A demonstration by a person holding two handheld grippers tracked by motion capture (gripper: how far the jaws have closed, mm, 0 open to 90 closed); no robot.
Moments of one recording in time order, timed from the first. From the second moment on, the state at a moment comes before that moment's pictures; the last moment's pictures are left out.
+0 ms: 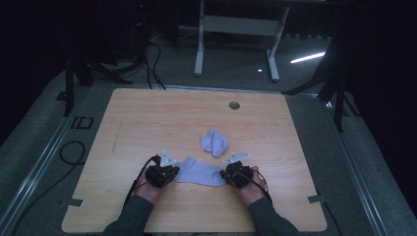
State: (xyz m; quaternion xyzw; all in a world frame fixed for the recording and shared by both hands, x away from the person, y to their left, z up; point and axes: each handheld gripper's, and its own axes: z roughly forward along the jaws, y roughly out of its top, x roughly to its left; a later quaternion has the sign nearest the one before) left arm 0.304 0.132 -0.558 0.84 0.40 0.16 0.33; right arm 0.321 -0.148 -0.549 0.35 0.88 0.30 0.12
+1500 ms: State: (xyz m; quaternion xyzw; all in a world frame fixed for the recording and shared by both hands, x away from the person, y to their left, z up) left arm 0.301 0.141 -0.548 0.83 0.39 0.16 0.37; right arm 0.366 -0.142 -0.506 0.37 0.85 0.35 0.15
